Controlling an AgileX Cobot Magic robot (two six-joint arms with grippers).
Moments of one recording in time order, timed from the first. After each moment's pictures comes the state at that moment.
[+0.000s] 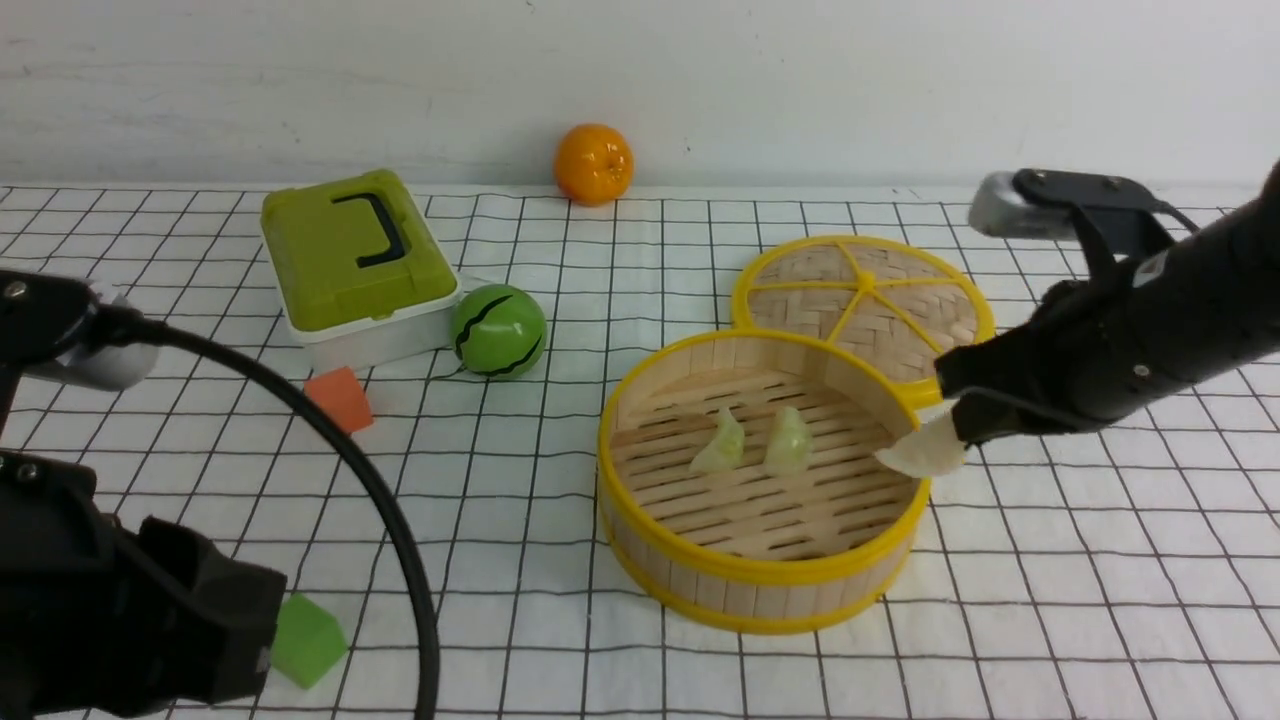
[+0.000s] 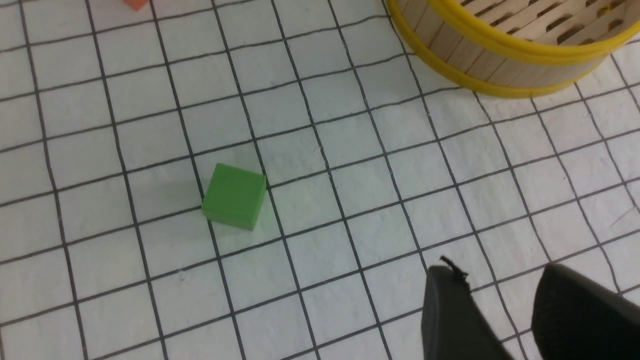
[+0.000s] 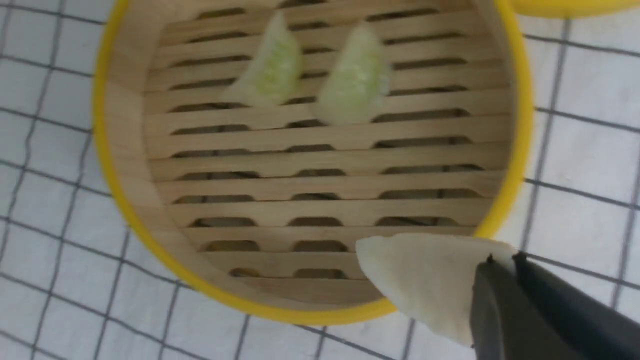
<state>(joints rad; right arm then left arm) 0.26 1.55 -1.18 0.39 0.72 -0.13 -0.65 0.84 -0.84 0.15 0.87 -0.41</state>
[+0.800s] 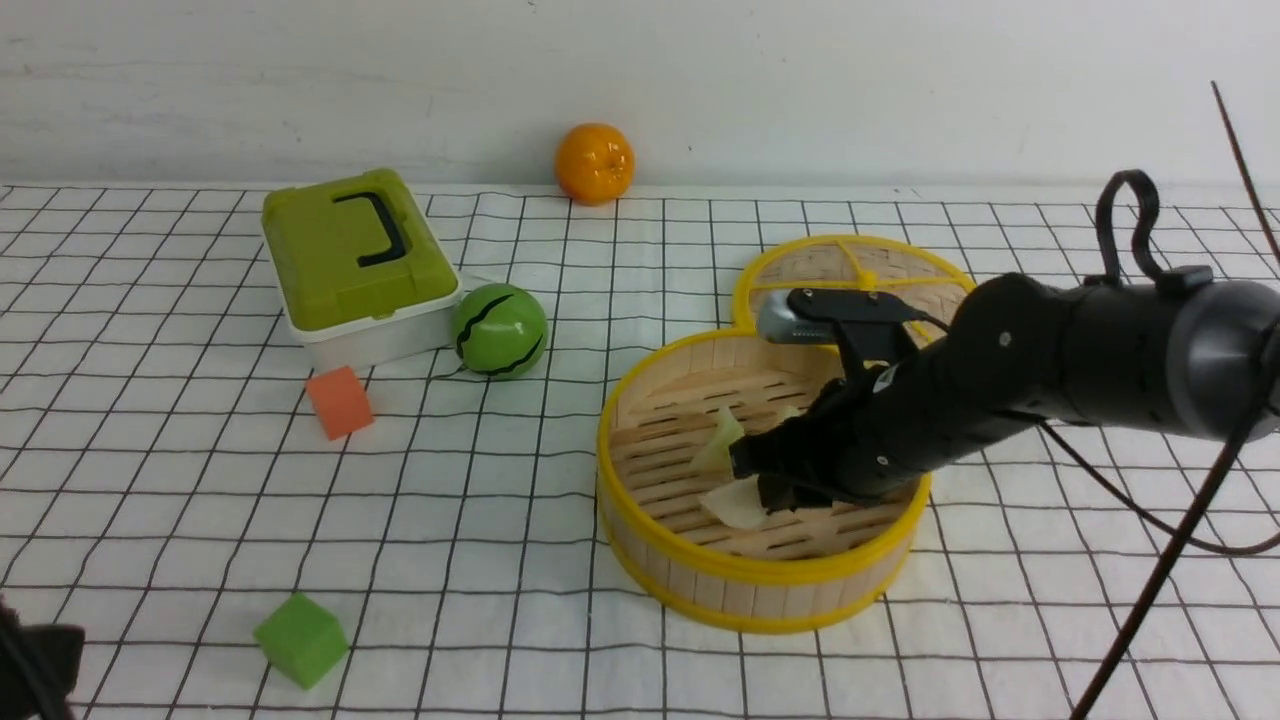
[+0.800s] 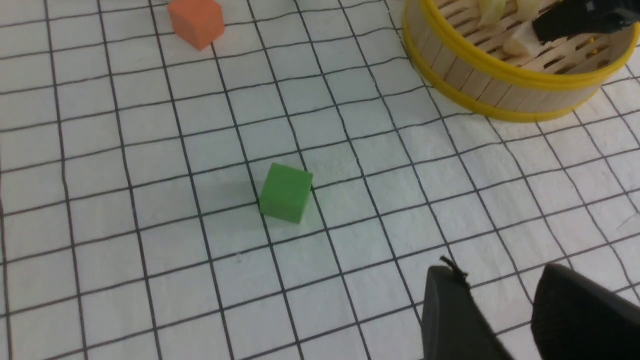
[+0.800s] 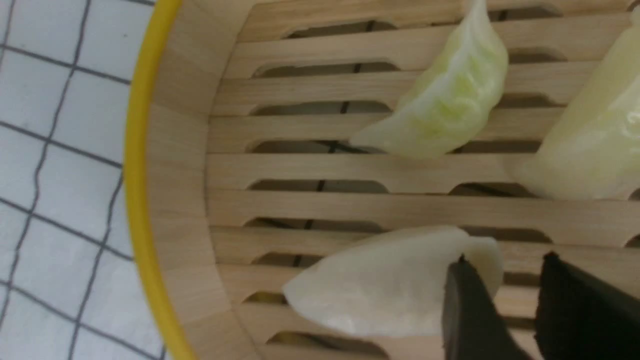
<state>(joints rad) 0.42 1.85 -1.20 0.52 0.44 -0.14 -0.65 0.53 -0.77 0.21 1.00 -0.41</state>
